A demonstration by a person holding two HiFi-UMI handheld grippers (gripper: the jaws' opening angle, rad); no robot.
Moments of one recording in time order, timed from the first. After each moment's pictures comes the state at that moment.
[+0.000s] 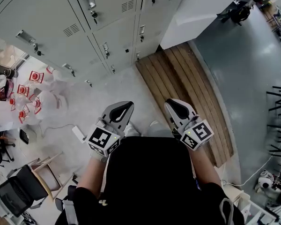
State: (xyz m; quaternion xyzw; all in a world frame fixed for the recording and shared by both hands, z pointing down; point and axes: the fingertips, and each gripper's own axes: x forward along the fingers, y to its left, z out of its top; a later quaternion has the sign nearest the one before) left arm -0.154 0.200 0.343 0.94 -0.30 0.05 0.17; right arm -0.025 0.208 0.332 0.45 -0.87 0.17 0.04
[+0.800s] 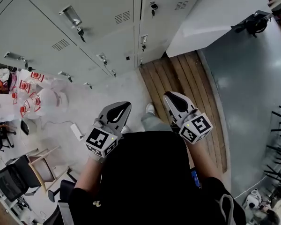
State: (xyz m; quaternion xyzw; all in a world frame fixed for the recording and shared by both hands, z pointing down) left arm -0.091 0.087 0.356 0.91 -0.36 0.09 0.19; right arm 0.043 0.054 0.355 0.40 -0.89 0.21 0.03
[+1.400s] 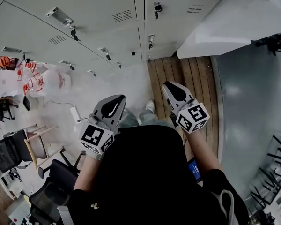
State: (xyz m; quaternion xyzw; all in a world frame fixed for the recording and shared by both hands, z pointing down) left arm -0.064 0.022 0.364 0.85 -0.47 0.12 0.19; right arm 0.076 -0.046 0.417 0.33 -0.91 0.24 0.05
